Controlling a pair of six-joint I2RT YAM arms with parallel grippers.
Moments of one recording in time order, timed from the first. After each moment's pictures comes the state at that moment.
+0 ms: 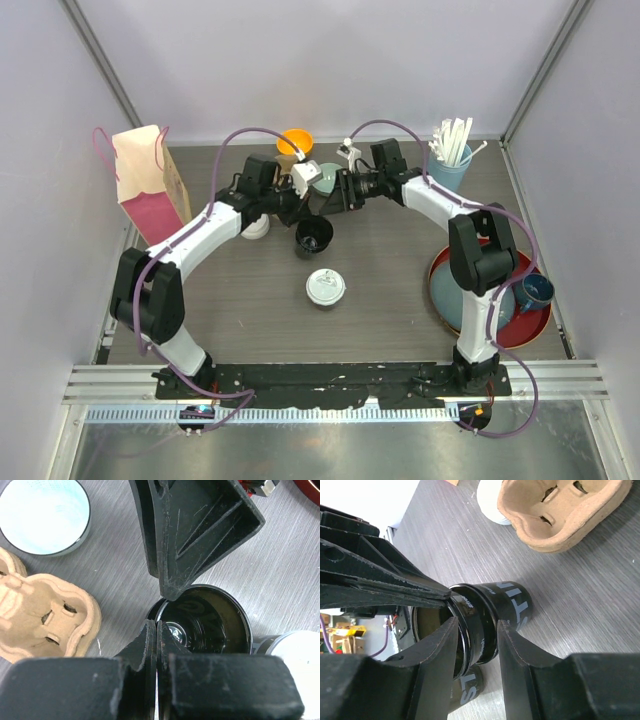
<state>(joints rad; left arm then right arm) -0.44 1.64 1.27 -0.30 0.51 0.32 0.39 1.99 1.52 -0.24 -0.91 0.21</state>
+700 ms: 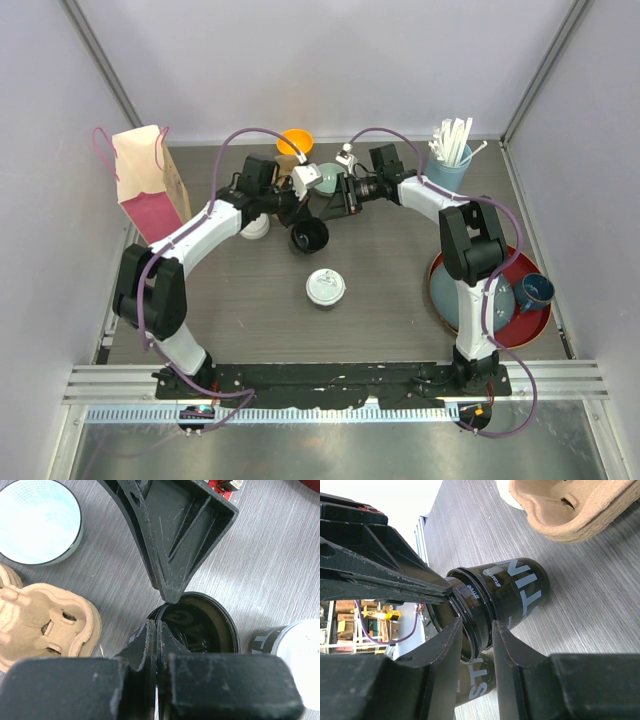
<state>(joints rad) -0.43 1.67 1.27 -0.31 0.58 0.42 0.36 2.11 1.55 -0.23 -1.11 0.27</state>
